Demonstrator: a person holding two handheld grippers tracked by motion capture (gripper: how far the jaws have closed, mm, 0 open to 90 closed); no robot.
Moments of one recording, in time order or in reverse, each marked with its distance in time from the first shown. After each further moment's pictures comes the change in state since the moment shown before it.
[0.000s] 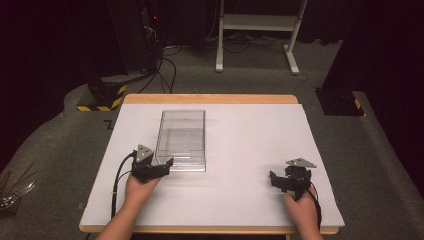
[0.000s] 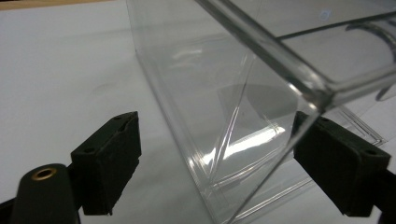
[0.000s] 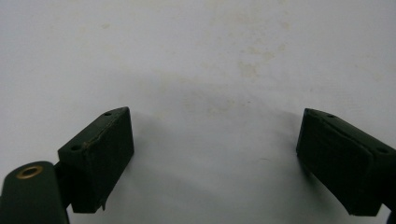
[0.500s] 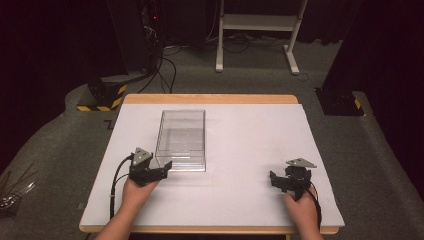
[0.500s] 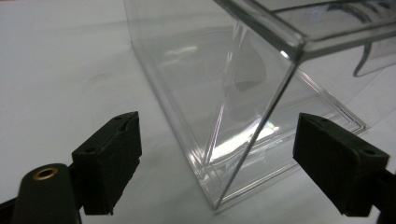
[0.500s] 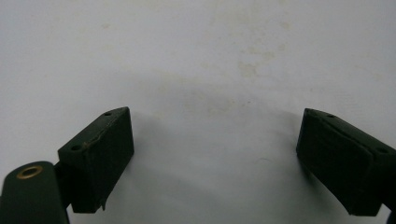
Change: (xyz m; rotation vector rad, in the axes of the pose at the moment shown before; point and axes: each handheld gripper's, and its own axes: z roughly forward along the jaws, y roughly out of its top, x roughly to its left) left arm 0.002 -0.007 -0.011 0.001 -0.032 -0.003; right arm 0.000 0.000 0.000 0.000 0.000 0.000
